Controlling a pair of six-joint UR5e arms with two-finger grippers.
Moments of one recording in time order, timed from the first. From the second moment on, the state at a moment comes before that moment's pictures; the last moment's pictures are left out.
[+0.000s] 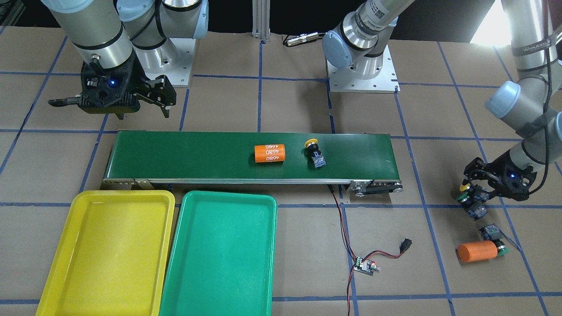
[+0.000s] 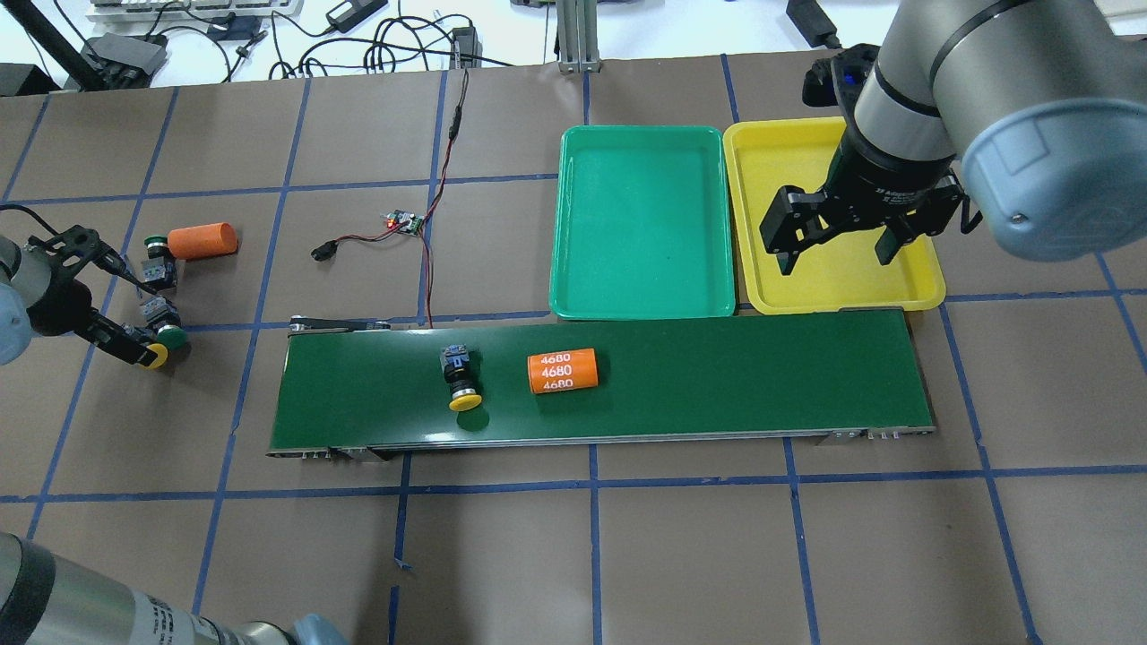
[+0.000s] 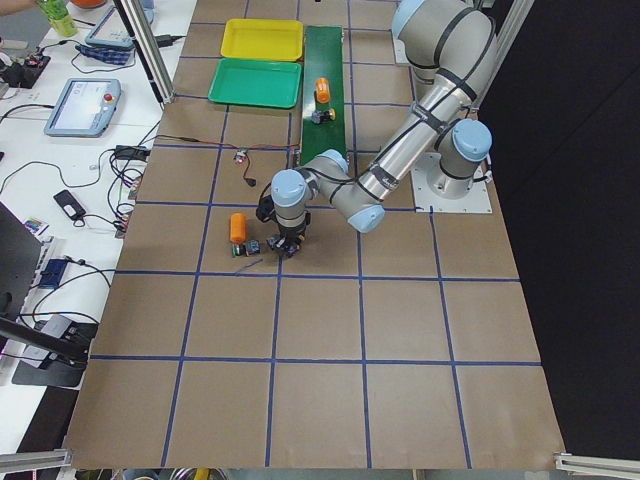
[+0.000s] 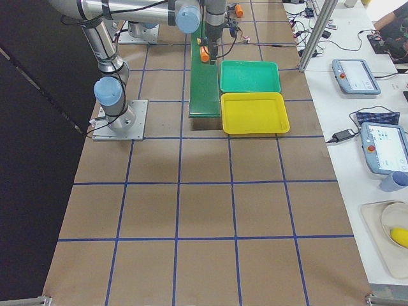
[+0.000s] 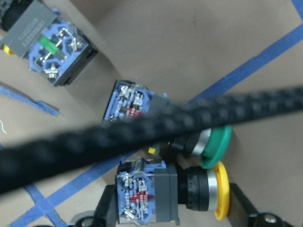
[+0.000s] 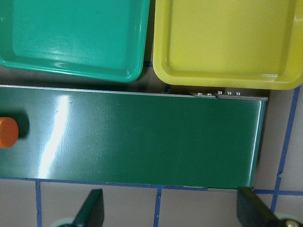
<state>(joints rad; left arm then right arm) -0.87 -1.96 -1.88 -0.89 1.54 1.27 1.58 -1.60 1.71 -1.64 -1.57 -0.06</state>
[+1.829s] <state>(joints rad) -1.47 -1.62 -2.08 -1.12 1.52 -0.05 1.59 -1.60 1.72 -1.63 -1.57 -0.05</state>
